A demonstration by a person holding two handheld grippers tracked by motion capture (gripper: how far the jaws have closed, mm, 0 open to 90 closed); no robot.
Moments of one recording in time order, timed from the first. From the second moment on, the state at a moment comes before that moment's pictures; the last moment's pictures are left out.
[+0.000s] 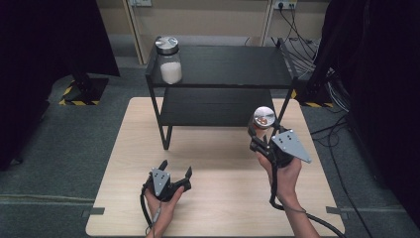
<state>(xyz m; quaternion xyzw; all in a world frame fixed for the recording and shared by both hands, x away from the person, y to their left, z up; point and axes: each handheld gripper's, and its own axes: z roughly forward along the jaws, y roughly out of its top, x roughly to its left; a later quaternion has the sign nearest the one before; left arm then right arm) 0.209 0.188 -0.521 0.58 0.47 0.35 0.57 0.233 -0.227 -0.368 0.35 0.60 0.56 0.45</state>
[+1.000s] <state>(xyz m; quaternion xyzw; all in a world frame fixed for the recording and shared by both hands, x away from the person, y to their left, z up) 0.209 0.189 -0.521 0.58 0.47 0.35 0.57 0.236 -0.227 -0.327 0.36 0.56 0.57 0.48</state>
